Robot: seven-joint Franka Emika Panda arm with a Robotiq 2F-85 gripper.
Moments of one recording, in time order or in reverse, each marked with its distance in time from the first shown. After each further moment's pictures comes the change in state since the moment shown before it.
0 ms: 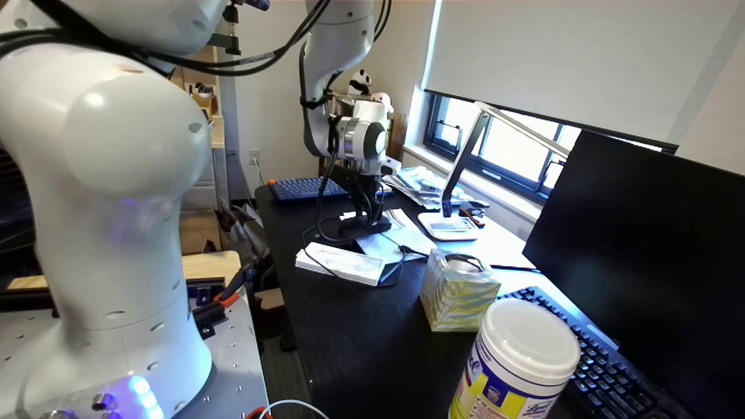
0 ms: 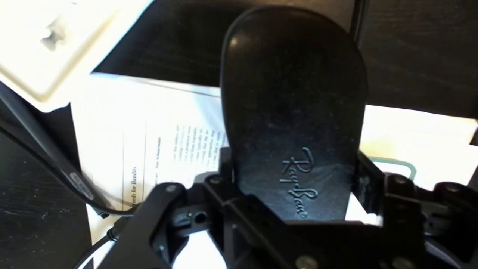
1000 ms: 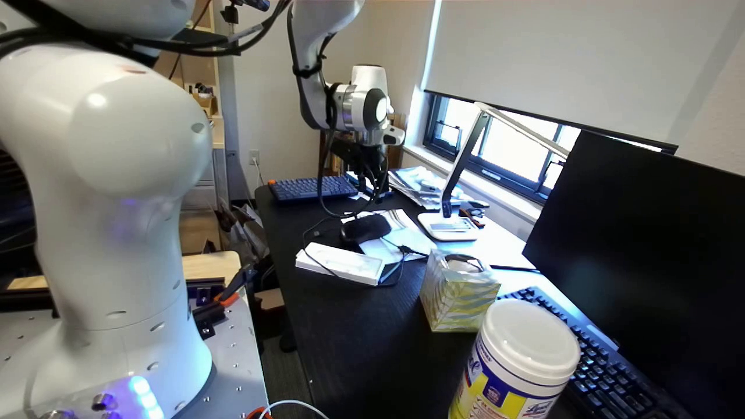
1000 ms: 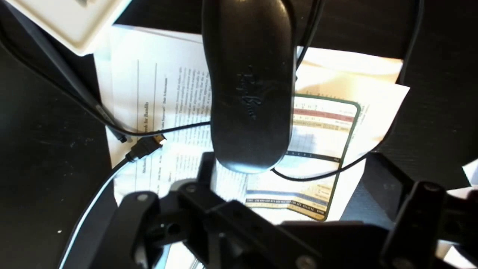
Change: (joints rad) arm 0.019 -0.195 -0.014 -0.079 0.000 -0.006 0.005
